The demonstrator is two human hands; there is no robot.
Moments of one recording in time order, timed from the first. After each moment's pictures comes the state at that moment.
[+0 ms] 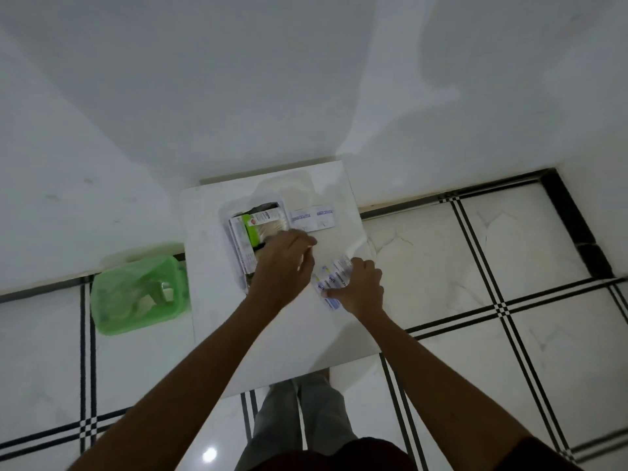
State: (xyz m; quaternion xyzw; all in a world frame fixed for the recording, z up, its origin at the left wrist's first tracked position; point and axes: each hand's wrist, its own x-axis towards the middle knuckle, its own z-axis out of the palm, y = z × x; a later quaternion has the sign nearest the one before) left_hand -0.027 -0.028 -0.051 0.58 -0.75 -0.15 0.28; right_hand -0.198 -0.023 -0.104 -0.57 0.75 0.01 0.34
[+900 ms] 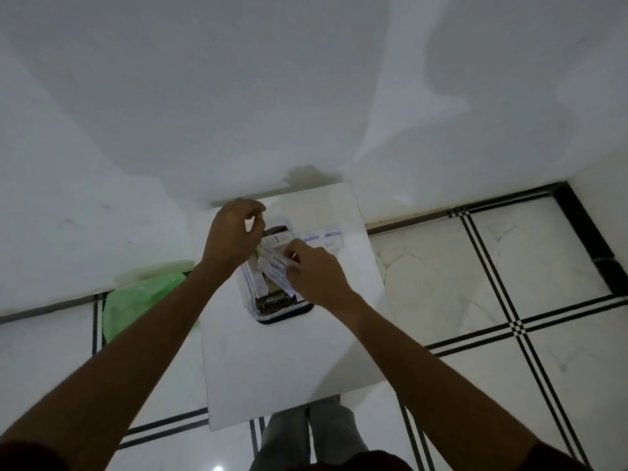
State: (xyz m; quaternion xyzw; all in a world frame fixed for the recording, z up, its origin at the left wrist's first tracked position) left_hand 0.058 -0.103 -0.021 0.67 -0.66 -0.17 0.28; right_hand -0.113 -0.074 -0.015 -0.75 0.53 -0.10 0.38
